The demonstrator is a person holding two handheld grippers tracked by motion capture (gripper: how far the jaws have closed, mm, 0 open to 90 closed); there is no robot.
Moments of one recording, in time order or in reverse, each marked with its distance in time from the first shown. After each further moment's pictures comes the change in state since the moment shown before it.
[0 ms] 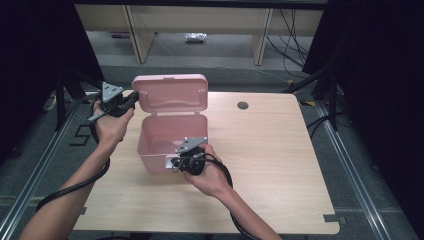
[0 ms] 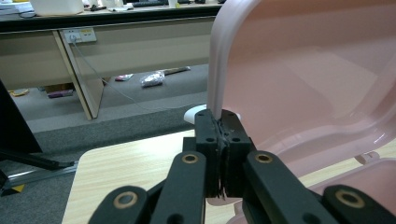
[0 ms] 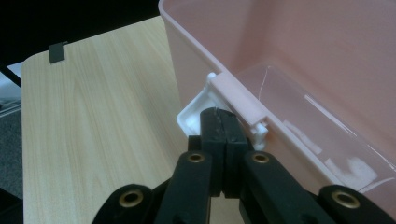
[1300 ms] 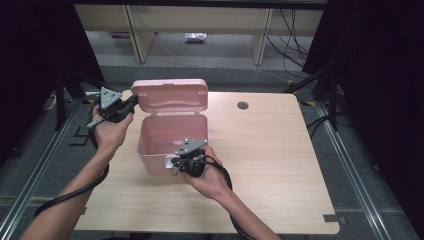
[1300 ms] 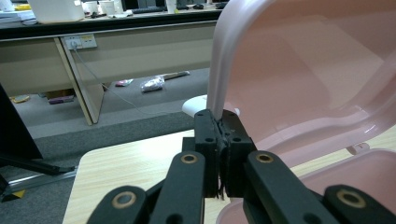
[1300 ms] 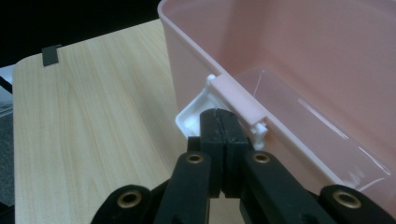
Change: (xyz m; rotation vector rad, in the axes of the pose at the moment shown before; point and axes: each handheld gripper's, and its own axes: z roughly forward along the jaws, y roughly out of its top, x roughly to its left) left arm -0.003 -0.009 -0.010 -0.027 -0.004 0.005; right arm 0.006 -0.002 -0.003 -0.025 -0.018 0.006
